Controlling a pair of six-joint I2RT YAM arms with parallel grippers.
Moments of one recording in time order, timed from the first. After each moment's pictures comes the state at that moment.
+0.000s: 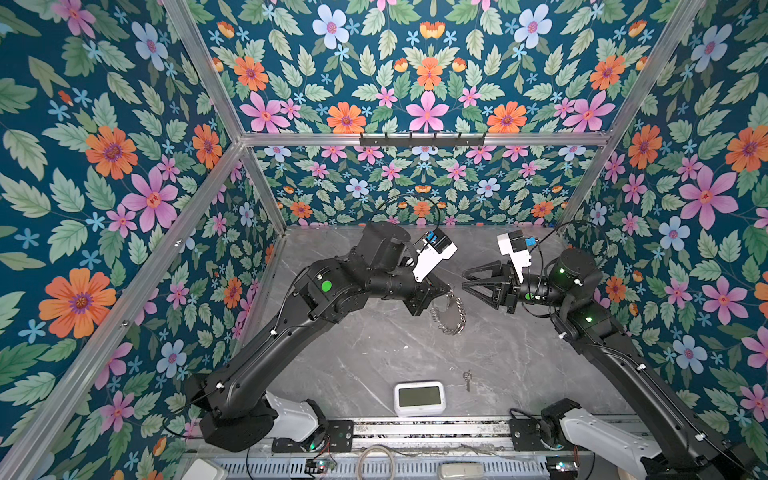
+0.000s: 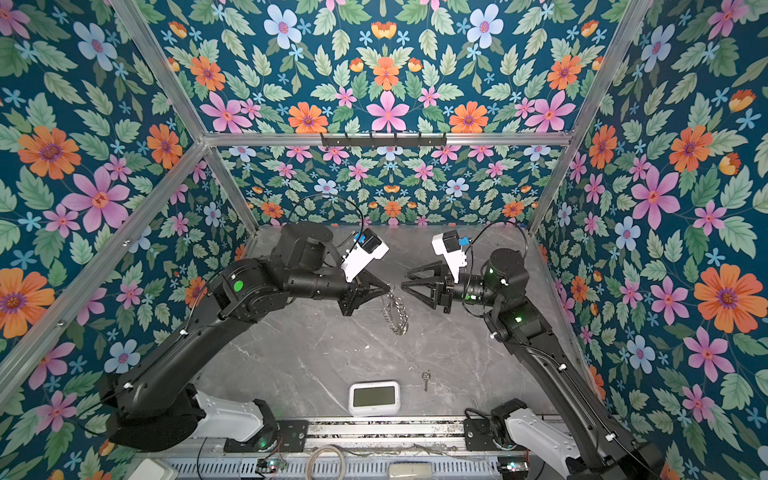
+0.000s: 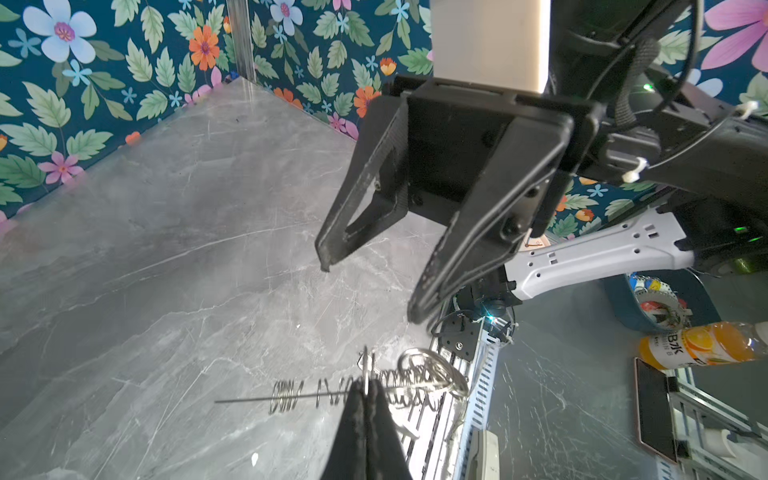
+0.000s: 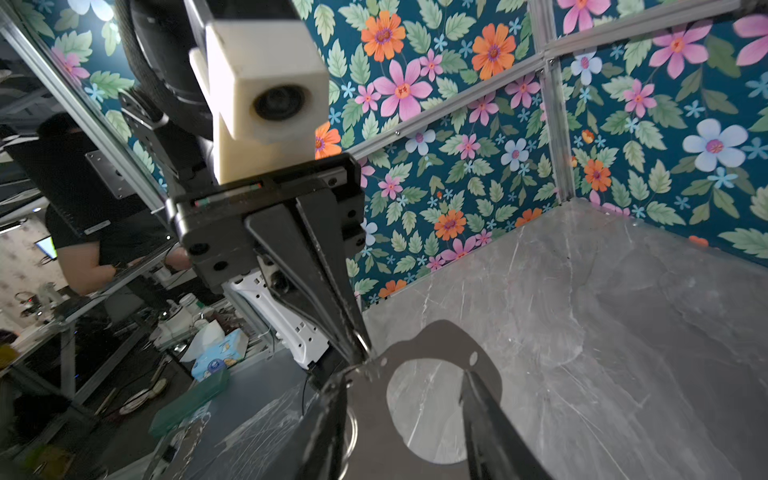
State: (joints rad) left arm -0.93 1.41 1.84 -1.02 0.35 -0.05; right arm 0.39 1.01 1.03 -0.04 -1.02 0.35
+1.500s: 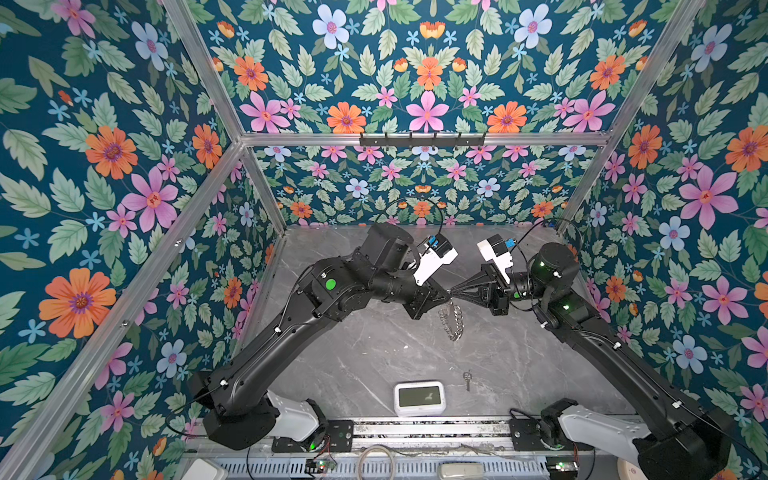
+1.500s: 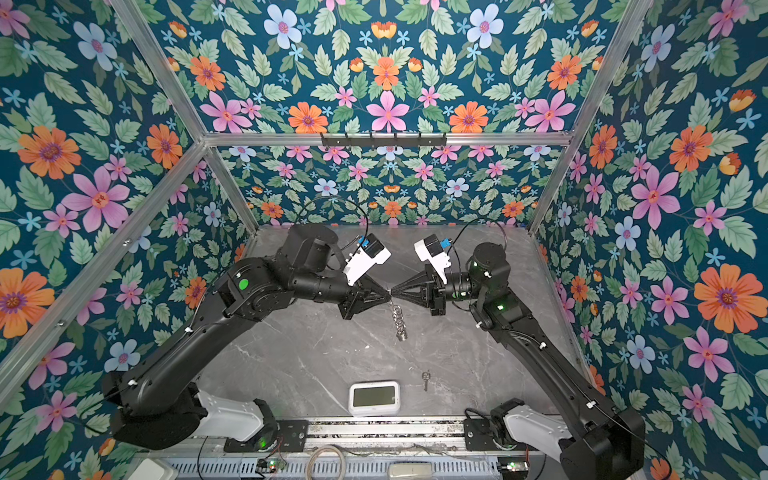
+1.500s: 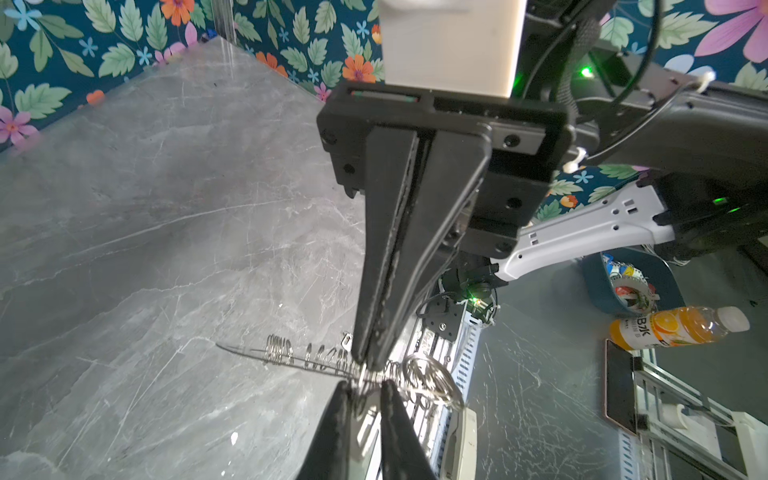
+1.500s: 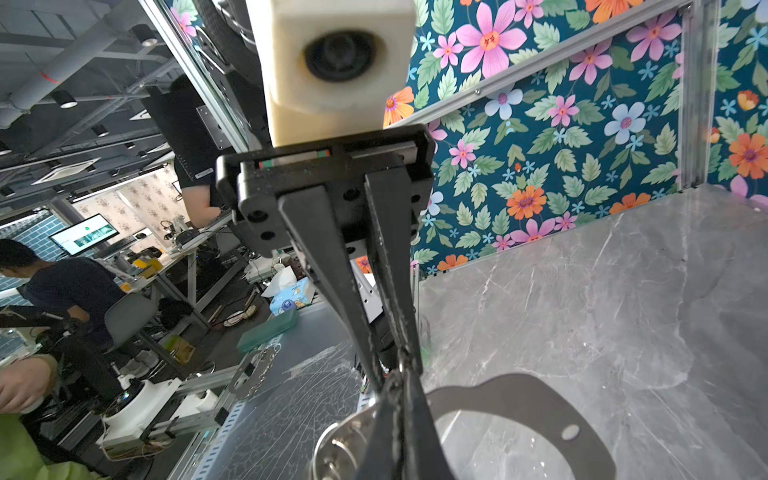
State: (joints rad) left arm -0.93 1.38 1.78 -1.01 0.40 -0.07; right arm 0.42 1.11 1.01 0.17 -1.21 0.43
